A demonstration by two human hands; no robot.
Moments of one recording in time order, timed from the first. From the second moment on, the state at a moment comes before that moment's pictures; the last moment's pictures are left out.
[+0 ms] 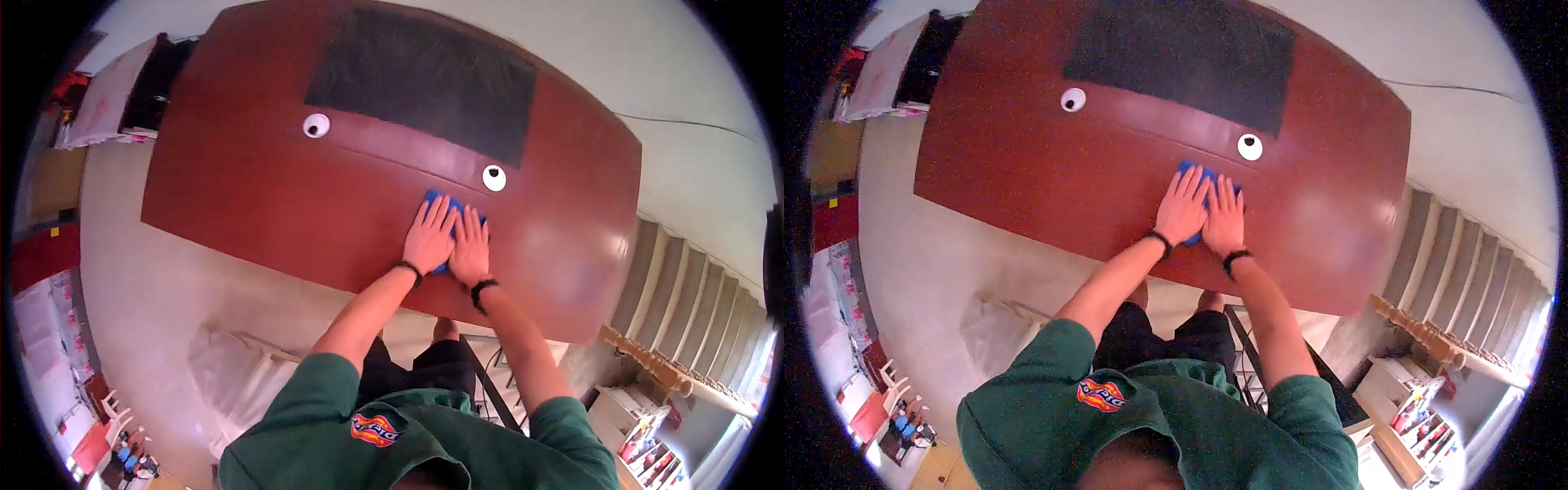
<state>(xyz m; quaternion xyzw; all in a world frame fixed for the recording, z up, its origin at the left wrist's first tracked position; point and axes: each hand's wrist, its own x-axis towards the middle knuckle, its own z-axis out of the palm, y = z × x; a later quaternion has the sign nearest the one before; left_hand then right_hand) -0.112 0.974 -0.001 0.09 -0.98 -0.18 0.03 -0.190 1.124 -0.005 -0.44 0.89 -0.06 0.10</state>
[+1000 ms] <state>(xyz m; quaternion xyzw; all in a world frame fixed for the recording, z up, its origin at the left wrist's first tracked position) -0.165 0.737 -0.010 0.18 -0.97 -0.13 0.07 -0.262 0.866 -0.019 -0.52 0.84 -0.16 0.05</state>
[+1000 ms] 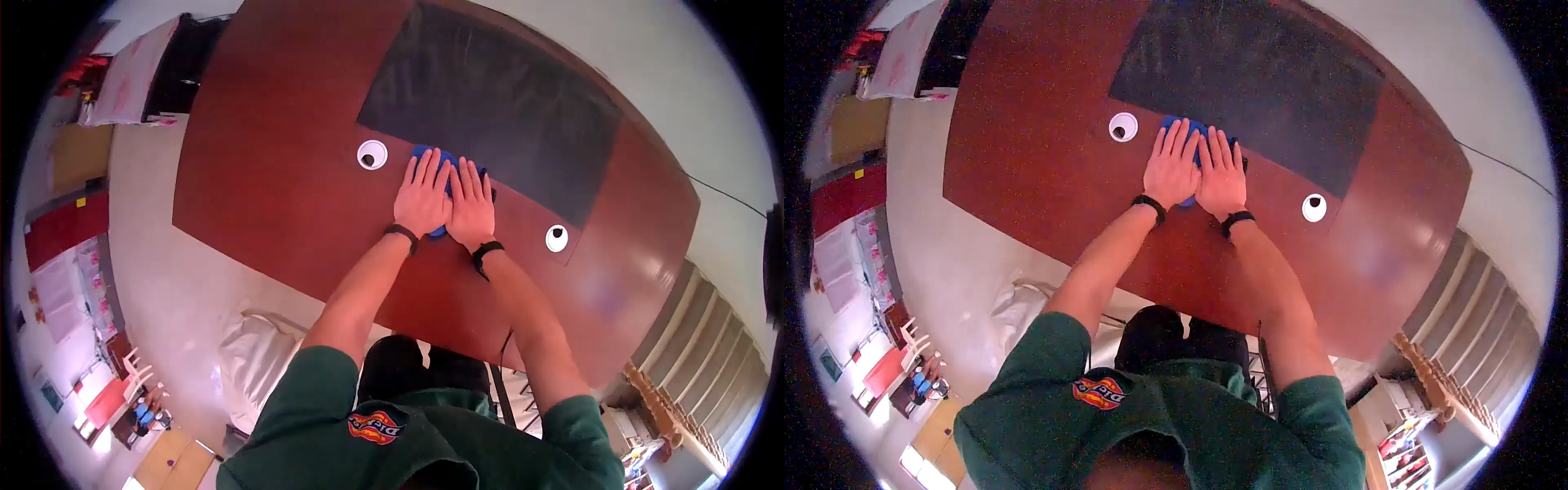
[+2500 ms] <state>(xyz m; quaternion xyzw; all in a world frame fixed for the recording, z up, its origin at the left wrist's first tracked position) 0.088 0.598 -0.013 0.25 -0.96 -0.14 0.05 -0.026 0.713 -0.008 -0.56 0.81 -0.15 0.08</state>
